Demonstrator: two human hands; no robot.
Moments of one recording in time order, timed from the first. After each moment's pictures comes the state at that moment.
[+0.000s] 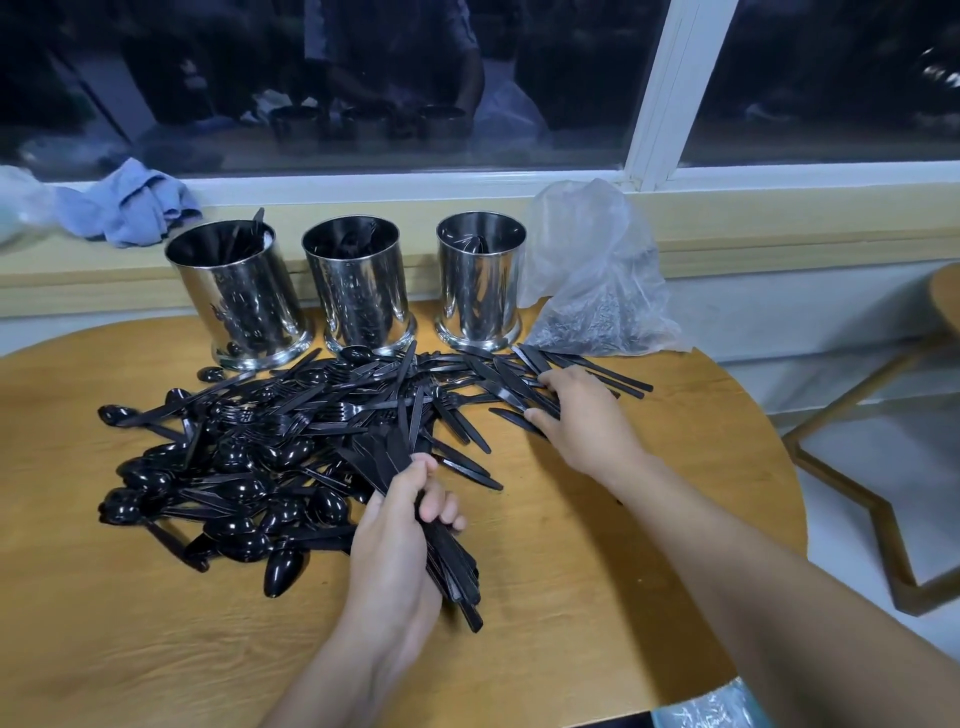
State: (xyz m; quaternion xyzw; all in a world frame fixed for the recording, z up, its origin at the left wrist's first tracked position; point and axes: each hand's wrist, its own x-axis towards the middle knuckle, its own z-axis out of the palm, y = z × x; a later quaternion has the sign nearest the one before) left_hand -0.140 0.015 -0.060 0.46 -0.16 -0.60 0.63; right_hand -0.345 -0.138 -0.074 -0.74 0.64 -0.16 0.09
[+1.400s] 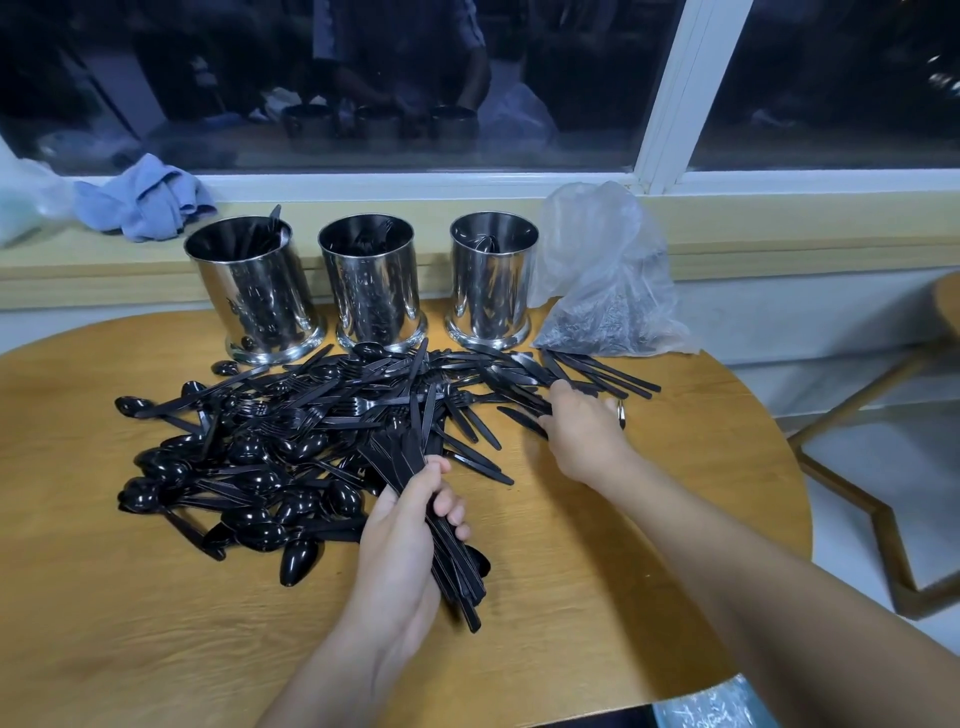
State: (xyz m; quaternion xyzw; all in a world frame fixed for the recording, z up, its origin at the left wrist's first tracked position) left_hand -0.127 0.019 -0.067 0.47 -0.17 -0.62 0.60; right_hand -0.324 -0.131 -0.079 -0.73 0.67 -0.06 0.09
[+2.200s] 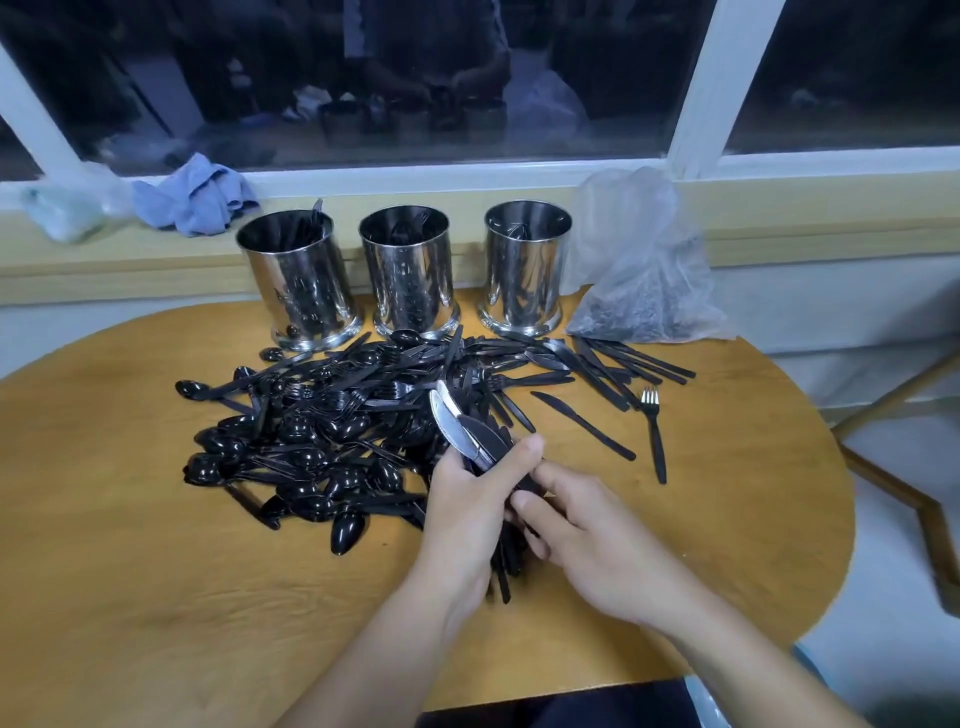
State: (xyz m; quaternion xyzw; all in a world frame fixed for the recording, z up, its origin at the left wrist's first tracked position) left_hand -0.139 0.020 -0.046 0.51 -0.31 -0.58 0.56; right_hand -0.285 0.027 -0.032 -0.70 0.46 -0.26 0.47
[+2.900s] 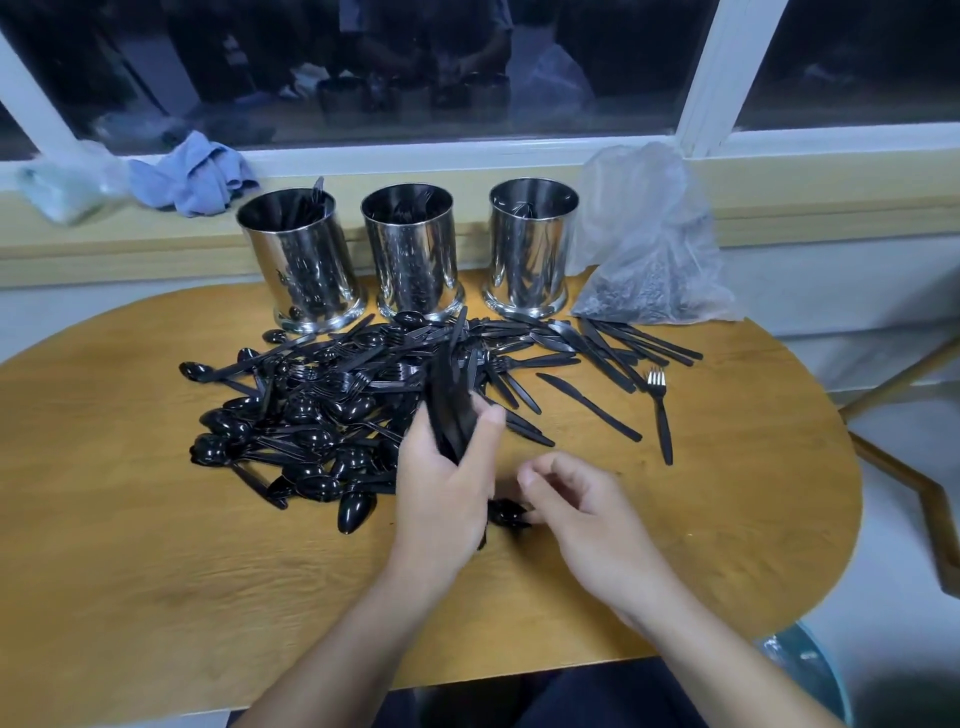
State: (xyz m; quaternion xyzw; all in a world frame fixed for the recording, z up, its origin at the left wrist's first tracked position) left_hand -0.112 0.029 -0.044 0.52 -0.47 -0.39 0.60; right_hand -0.273 0.039 -0.059 -0.59 0.52 -0.36 0.49
